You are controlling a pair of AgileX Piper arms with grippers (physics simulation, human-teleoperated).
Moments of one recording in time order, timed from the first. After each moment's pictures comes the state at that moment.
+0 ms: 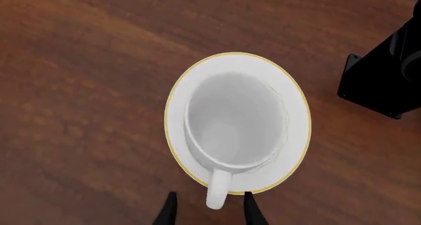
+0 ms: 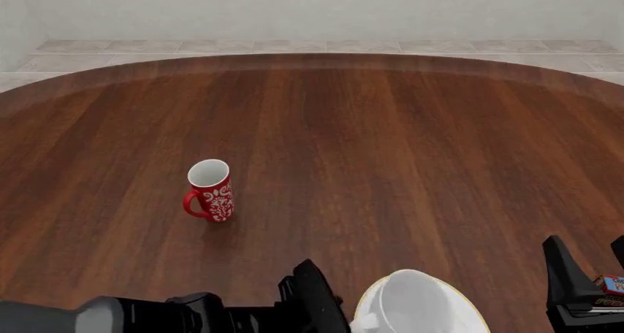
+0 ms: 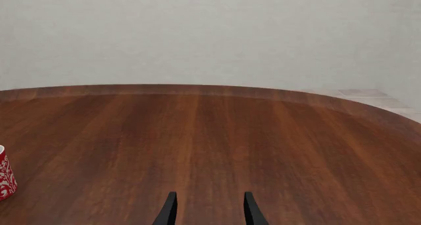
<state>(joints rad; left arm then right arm) -1.15 1.59 -0.61 -0.16 -0.01 0.00 0.02 0.00 -0.02 0.00</state>
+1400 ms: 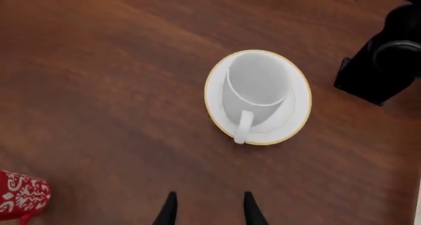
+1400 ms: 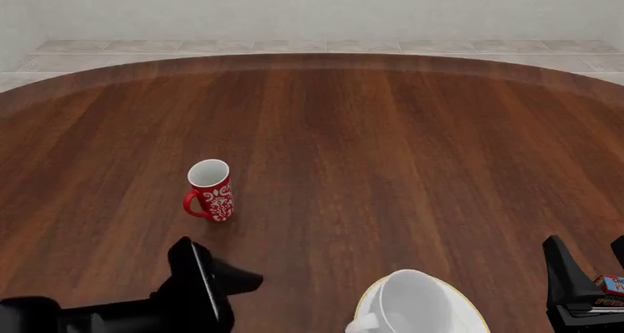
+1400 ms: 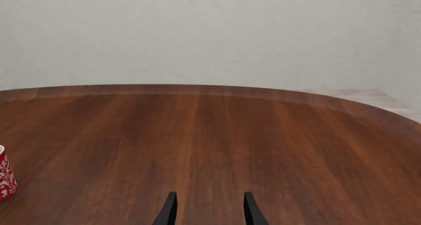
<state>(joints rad) -1.04 0.99 -0.43 0.16 0.03 0.00 0.02 0.00 -0.02 0.00</state>
